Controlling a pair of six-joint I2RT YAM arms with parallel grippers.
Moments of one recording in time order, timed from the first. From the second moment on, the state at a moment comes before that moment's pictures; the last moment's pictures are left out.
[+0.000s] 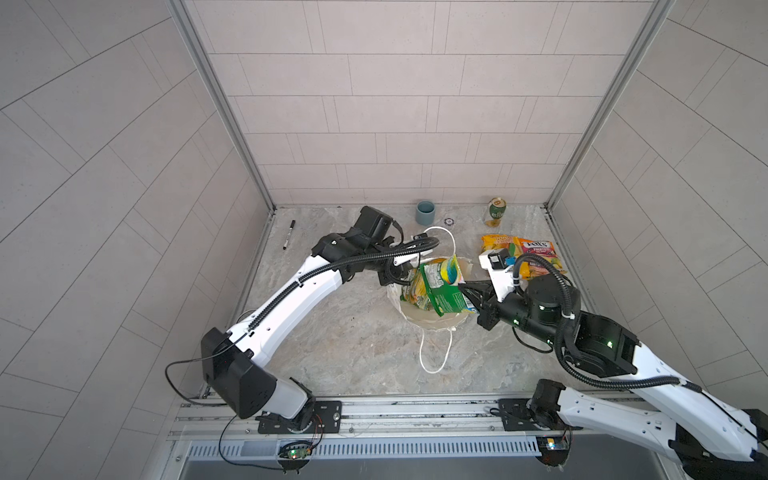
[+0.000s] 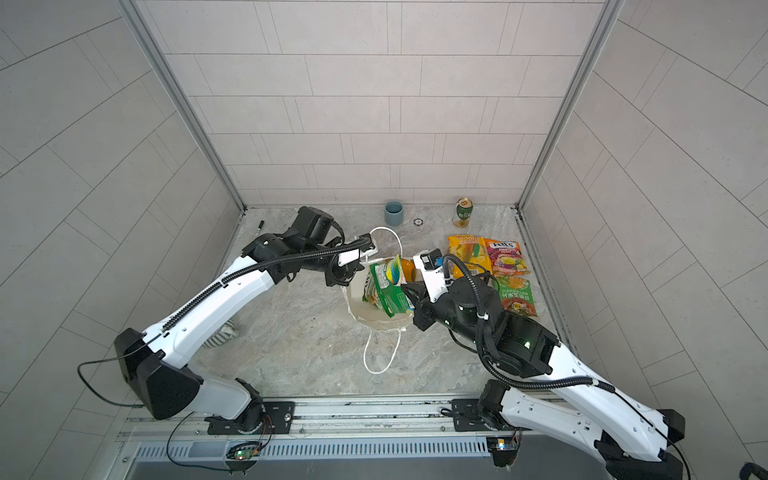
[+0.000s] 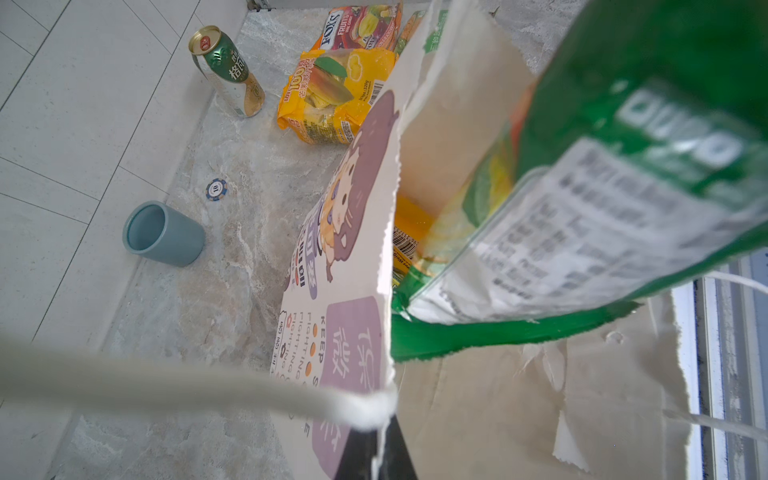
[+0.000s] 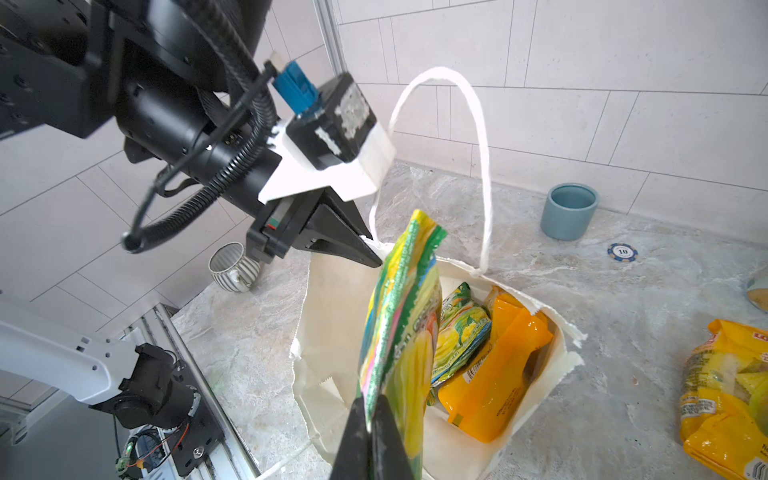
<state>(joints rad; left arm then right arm) -0.62 1.47 1.49 -0.85 0.37 0.65 0.91 0.77 1.05 -0.59 0.14 0.29</state>
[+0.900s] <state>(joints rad) -0.62 1.49 1.51 -0.85 0.36 0.63 0.91 0.52 1.24 -0.95 0.49 0.30</state>
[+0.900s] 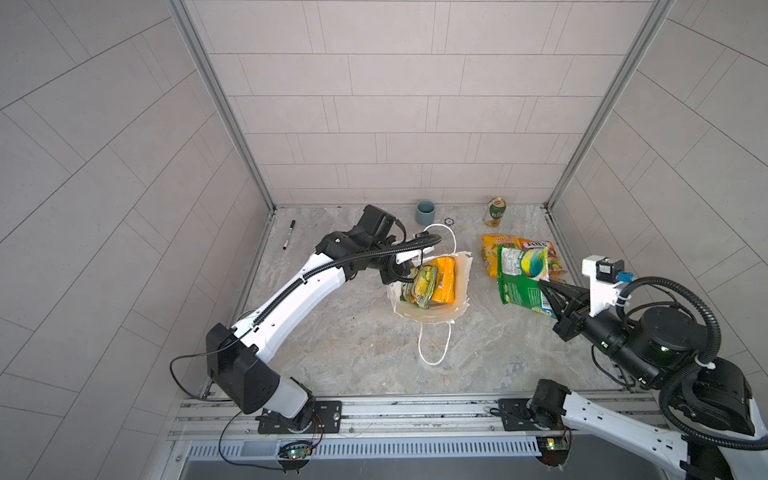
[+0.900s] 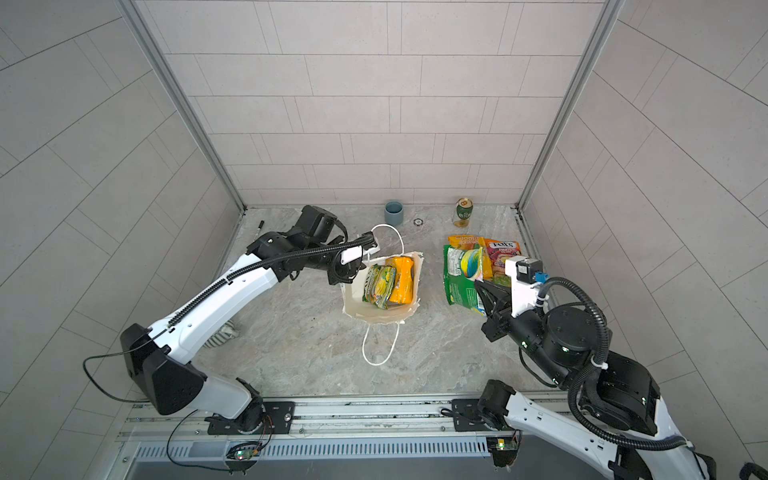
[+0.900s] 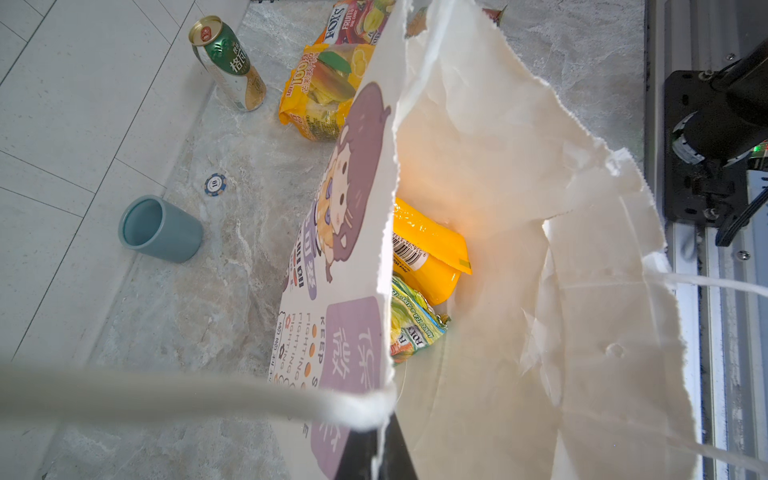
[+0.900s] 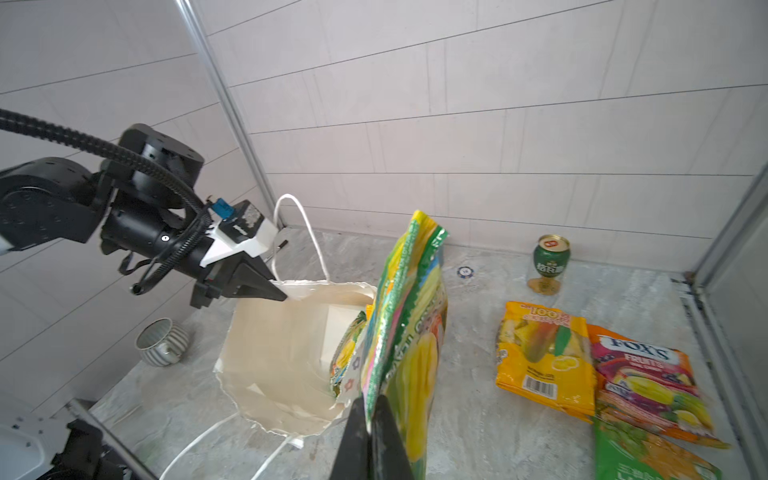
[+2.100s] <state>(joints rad) -0.63 1.51 1.51 -0.84 0.35 0.63 0.48 1.21 1.06 -0.99 0.54 0.27</state>
